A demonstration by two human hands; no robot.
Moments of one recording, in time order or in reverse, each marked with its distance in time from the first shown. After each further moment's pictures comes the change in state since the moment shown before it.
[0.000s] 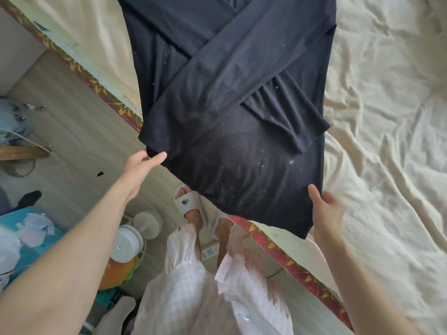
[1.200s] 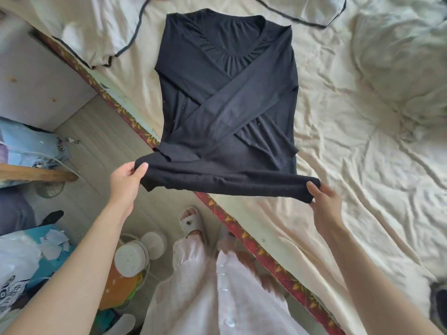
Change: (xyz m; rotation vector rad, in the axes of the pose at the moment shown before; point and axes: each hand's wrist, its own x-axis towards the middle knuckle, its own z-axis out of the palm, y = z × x) left_hand -0.123 0.053 -0.036 -0.182 0.345 0.227; right_hand -0.034 -0.062 -0.064 0.309 -0.219 -0.172
